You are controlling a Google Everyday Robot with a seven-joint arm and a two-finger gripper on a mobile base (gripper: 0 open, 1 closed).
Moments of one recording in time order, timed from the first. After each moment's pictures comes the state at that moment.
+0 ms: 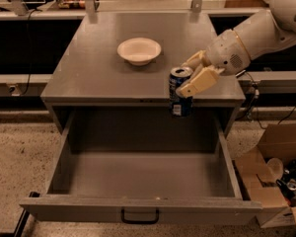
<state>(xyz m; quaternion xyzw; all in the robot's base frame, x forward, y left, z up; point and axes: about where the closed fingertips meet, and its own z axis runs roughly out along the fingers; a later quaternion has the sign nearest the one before) 0.549 -0.096 0.899 -0.61 0.67 0.30 0.29</state>
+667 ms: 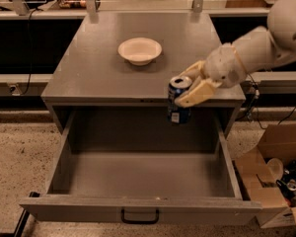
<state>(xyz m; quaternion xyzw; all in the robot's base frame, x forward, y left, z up) 0.546 -0.093 0.875 -0.62 0.66 0.29 0.32</state>
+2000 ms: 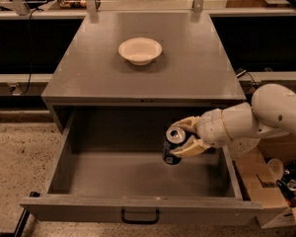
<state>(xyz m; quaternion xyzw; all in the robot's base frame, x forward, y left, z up) 0.497 -0.090 0.734 -0.64 0.61 0.26 0.38</state>
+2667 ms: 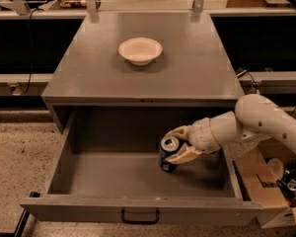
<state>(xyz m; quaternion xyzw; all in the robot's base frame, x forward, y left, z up) 0.508 -0.082 0.677 -0.66 0.61 0.26 0.36</state>
